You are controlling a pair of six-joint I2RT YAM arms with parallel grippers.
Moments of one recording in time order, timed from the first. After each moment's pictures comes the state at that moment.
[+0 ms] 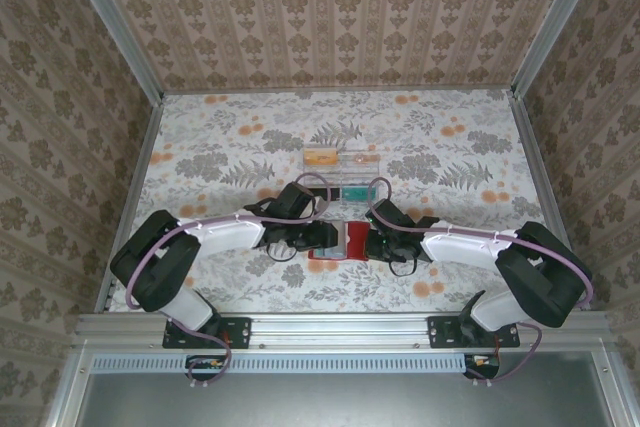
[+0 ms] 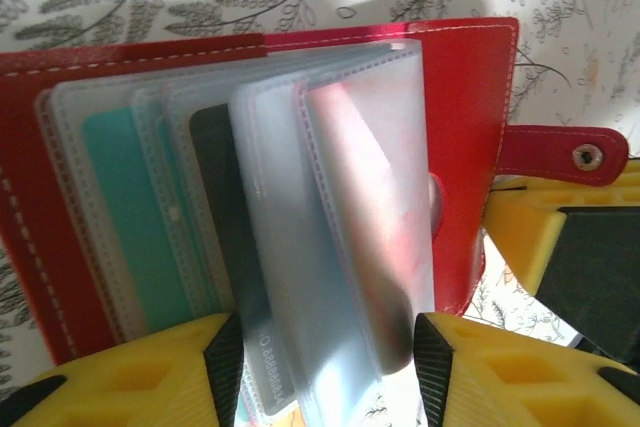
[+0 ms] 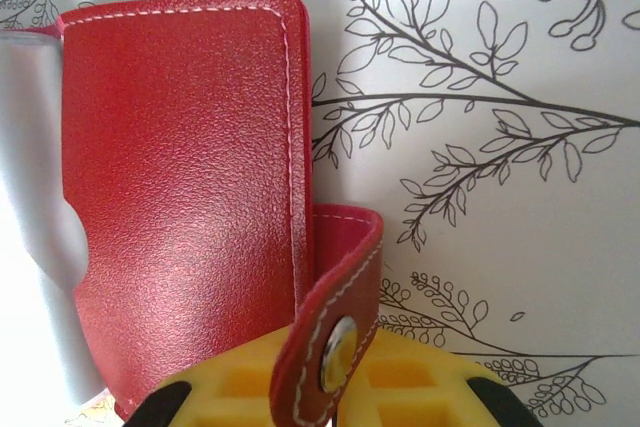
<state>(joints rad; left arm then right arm) -0.81 1.55 0.72 -0.15 0.42 -0.75 0.74 1.44 0.61 -0.29 -0.05 0.89</state>
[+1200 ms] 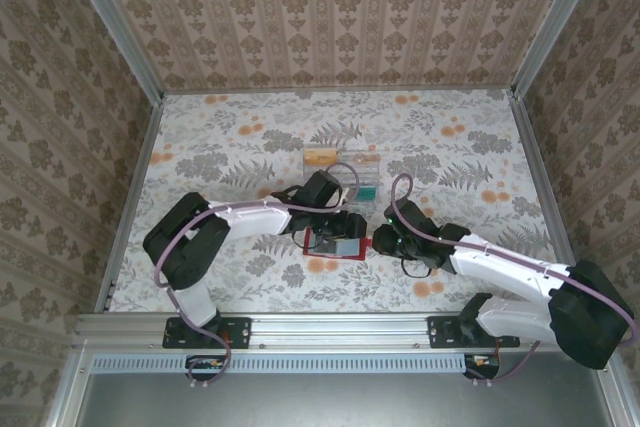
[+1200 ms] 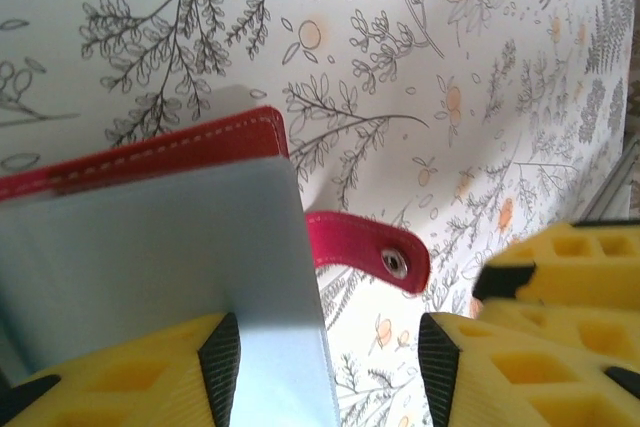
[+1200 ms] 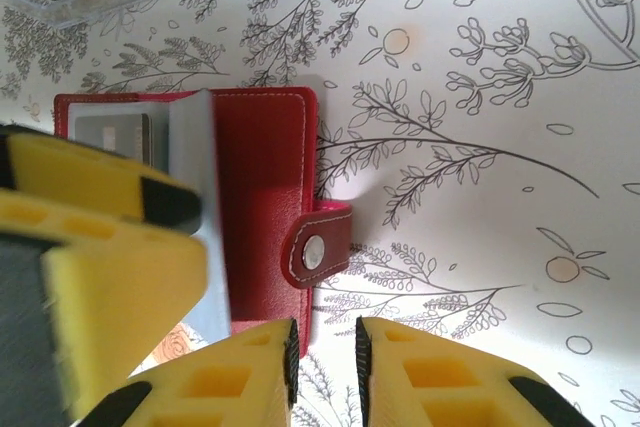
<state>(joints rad) -0.88 1.76 0.95 -0.10 0.51 -0.75 0.72 1.14 0.55 -0.36 0.01 0.90</state>
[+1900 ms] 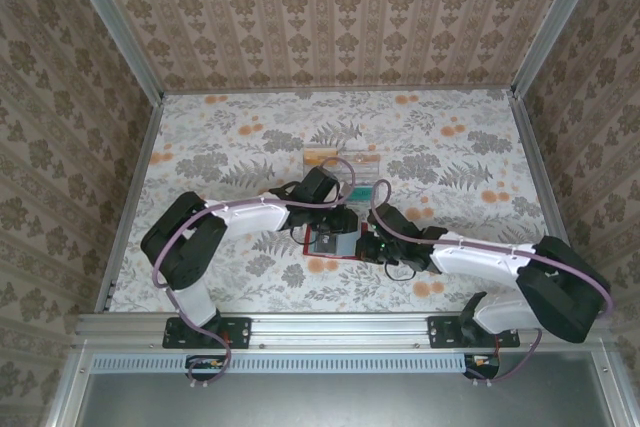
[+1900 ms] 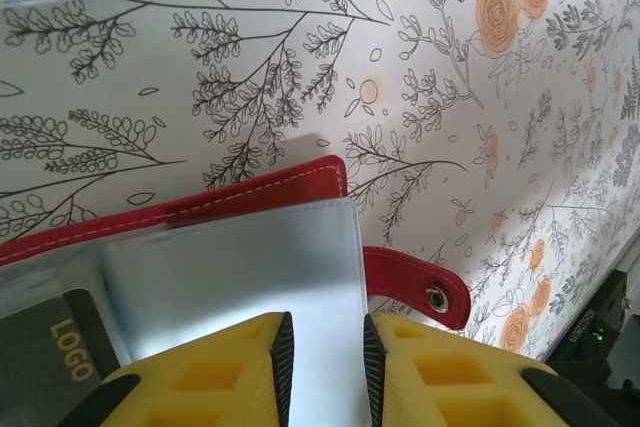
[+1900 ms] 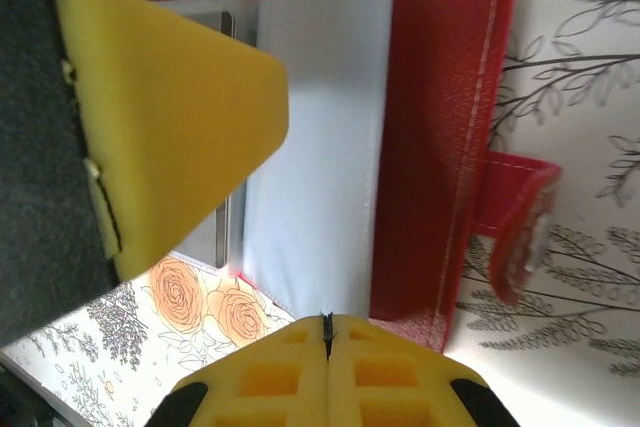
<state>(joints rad) -0.85 1.74 0.96 -0.15 0.43 -0.74 0.80 1.33 0.54 -0.13 -0.11 0.95</state>
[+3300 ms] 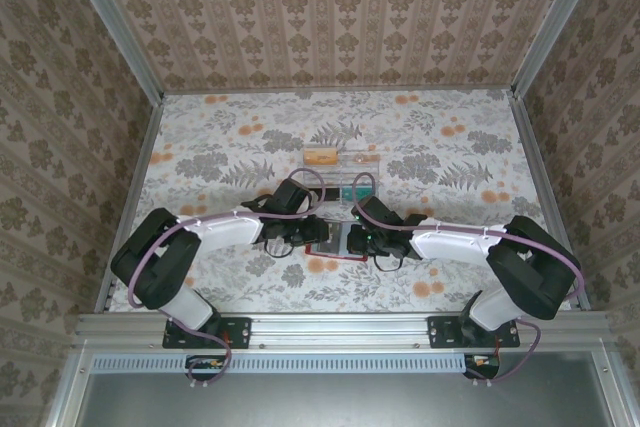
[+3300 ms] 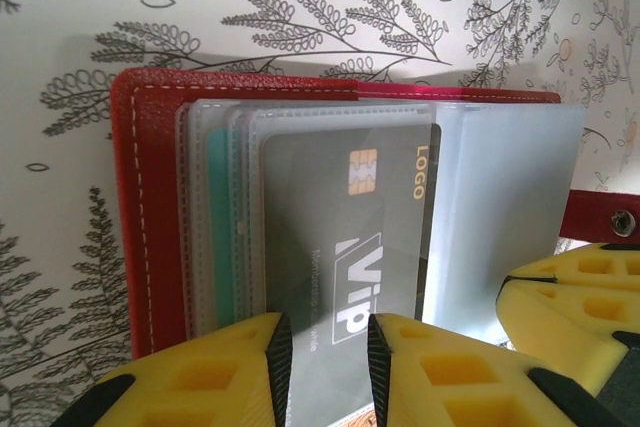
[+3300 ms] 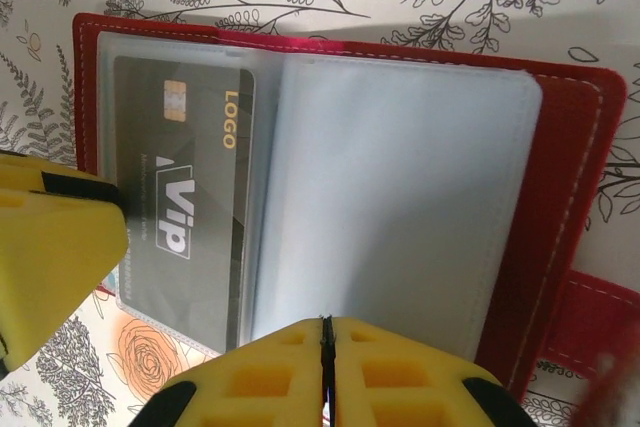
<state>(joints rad) -0.76 1.56 0.73 -0.17 0.36 -0.75 0.80 1.50 0.69 -0.20 -0.06 0.89</state>
